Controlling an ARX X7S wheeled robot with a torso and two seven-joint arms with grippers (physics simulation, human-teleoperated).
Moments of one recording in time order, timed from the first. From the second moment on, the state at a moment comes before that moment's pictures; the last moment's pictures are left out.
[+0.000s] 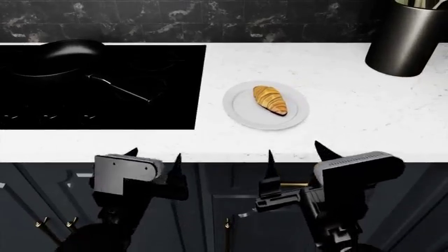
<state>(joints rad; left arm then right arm) -0.23 -0.27 0.10 0.50 -0.40 -0.72 -0.11 0.20 0.26 -0.15 -0.86 0.29 0.95 0.20</state>
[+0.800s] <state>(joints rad) -0.59 -0.34 -0.04 0.59 -0.72 -1.23 -0.16 0.93 0.54 -0.08 -0.70 1.97 1.31 1.31</state>
